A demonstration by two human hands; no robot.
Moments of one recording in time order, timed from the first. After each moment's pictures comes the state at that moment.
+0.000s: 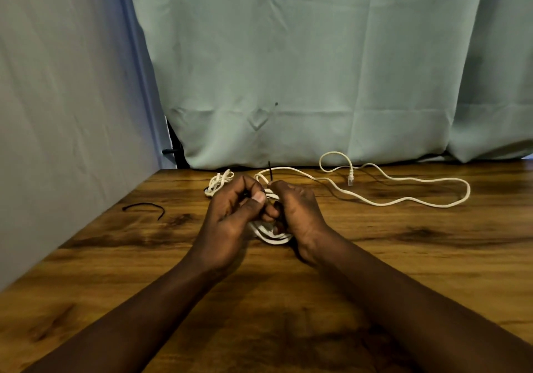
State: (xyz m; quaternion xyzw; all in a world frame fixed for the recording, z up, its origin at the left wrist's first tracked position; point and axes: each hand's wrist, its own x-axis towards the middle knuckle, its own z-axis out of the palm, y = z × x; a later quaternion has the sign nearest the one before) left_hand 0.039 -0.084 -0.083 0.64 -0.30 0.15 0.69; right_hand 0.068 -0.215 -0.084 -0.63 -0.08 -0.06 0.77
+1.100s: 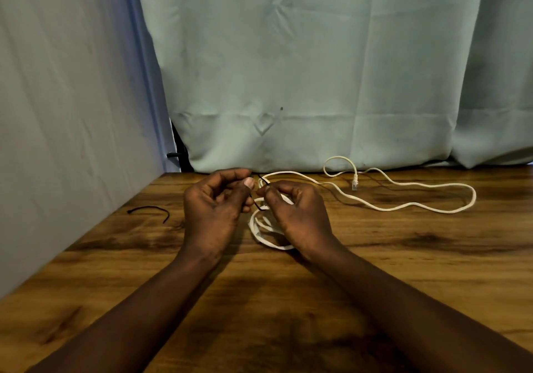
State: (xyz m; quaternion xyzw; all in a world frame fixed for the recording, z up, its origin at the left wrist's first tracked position) left_hand 0.053 -0.074 -0.069 0.64 -0.16 0.32 0.68; right_hand 0.076 -0.211 -0.089 -0.77 -0.12 -0.23 0.58
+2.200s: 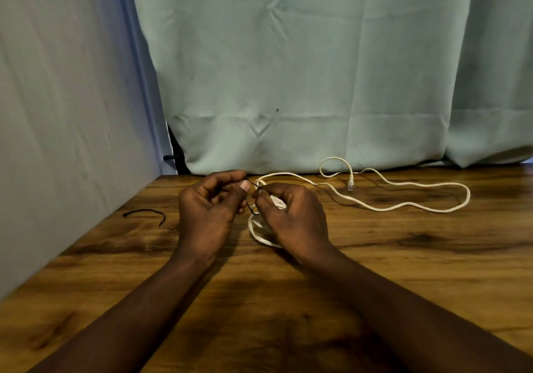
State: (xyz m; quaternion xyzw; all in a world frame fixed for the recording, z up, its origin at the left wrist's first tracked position) left_hand 0.053 -0.071 -0.069 0.66 -0.15 0.31 0.67; right_hand 0.060 -0.214 -0.081 -0.83 -0.10 -0.29 0.46
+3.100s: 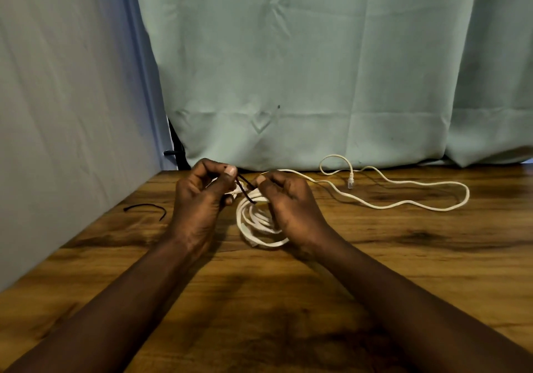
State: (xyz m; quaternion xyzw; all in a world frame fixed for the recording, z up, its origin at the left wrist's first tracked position) left_hand 0.053 -0.063 -0.058 0.60 -0.15 0.23 0.75; right_hand 0.069 -0.208 -0.079 -0.74 -0.18 -0.16 0.63
